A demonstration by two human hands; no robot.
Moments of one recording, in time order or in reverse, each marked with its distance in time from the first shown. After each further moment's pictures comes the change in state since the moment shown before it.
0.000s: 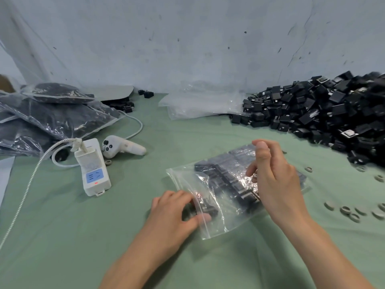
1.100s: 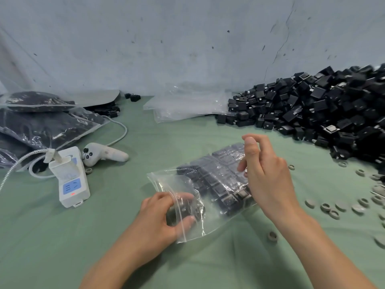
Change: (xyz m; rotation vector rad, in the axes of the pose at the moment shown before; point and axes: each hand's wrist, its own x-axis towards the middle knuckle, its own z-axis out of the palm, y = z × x) left_hand 0.012 0.001 0.007 -0.139 -0.107 -0.042; right_hand 0.019 0.018 -0.021 -0.054 0.011 -0.061
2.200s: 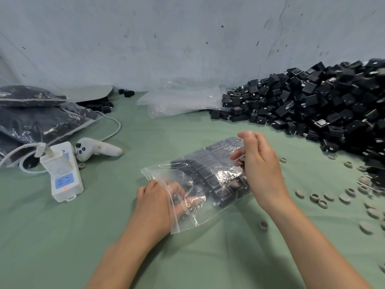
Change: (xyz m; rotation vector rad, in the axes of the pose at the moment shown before) left_hand 0.024 0.004 0.018 0.297 0.163 0.013; right_hand -0.001 -0.011 -0.003 0.341 -0.002 0.280
